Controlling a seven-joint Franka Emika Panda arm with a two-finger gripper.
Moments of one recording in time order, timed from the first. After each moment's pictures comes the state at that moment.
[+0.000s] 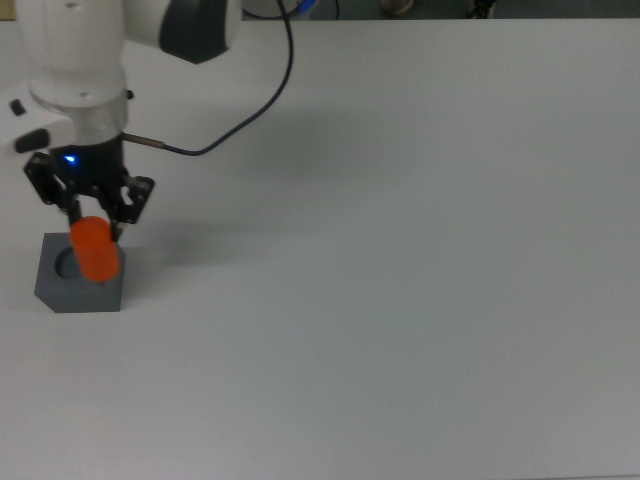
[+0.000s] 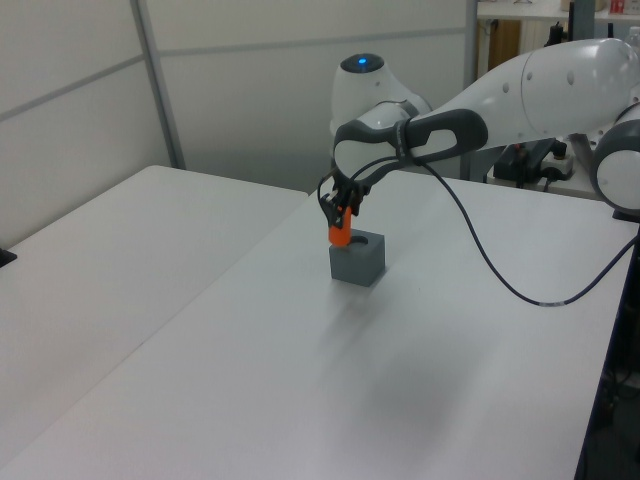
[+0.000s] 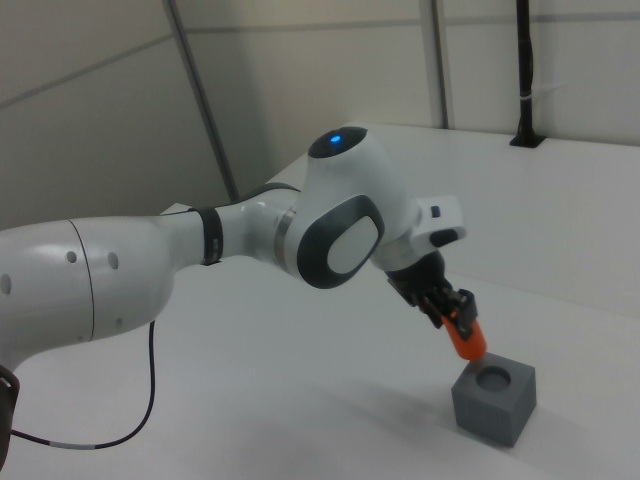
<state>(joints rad) 0.01 0.36 -0.27 -1.59 -0.03 2.25 -0.02</state>
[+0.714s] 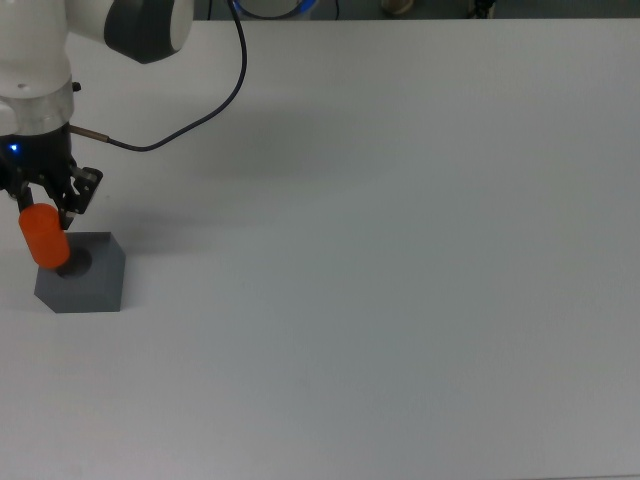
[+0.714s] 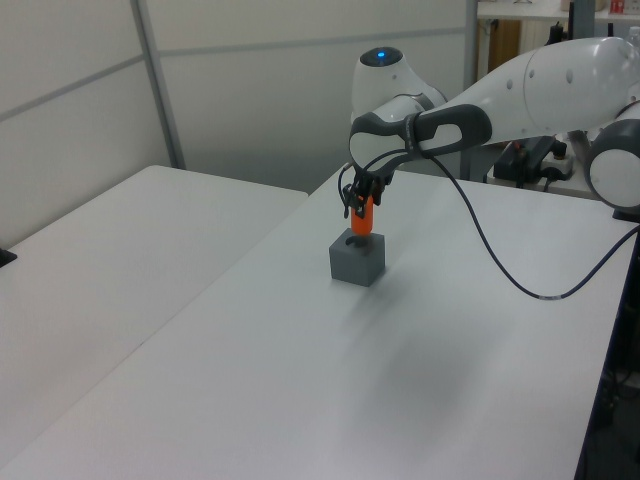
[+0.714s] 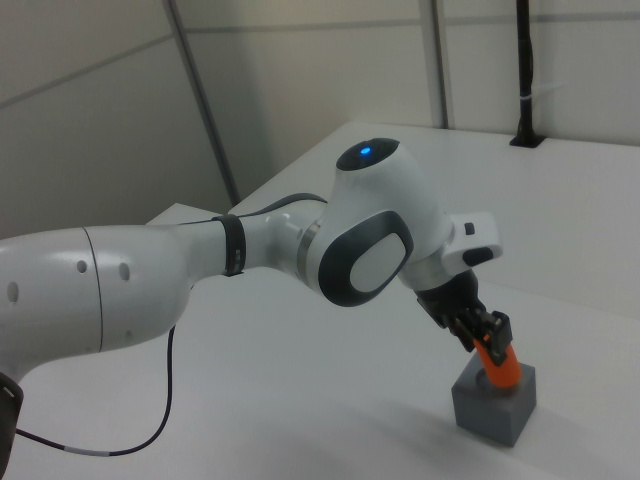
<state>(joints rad) -0.01 0.38 -0.34 -1.59 -0.03 2.24 -0.07</state>
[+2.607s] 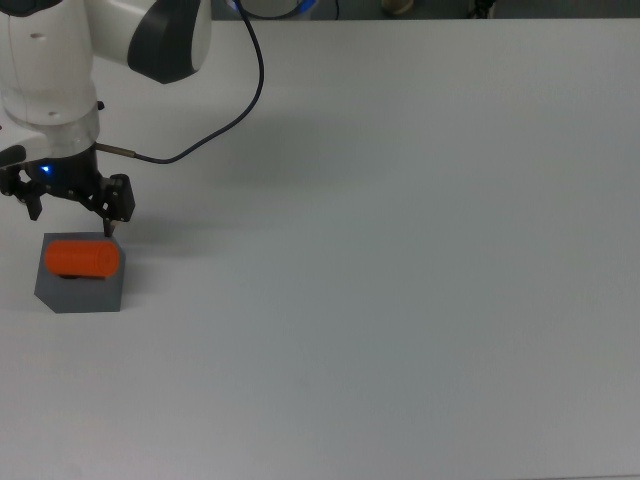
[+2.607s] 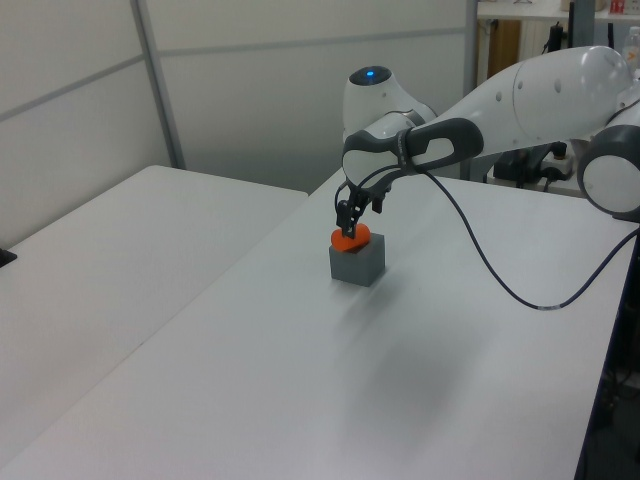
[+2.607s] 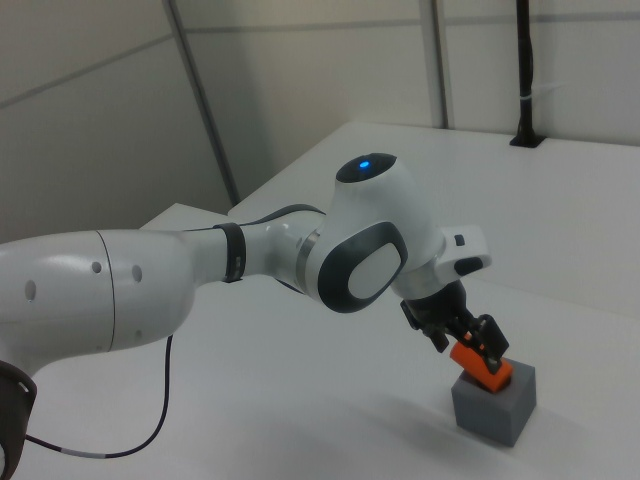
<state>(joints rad) 0.01 0.41 -0.31 -1.61 -0.03 2.24 -0.11</state>
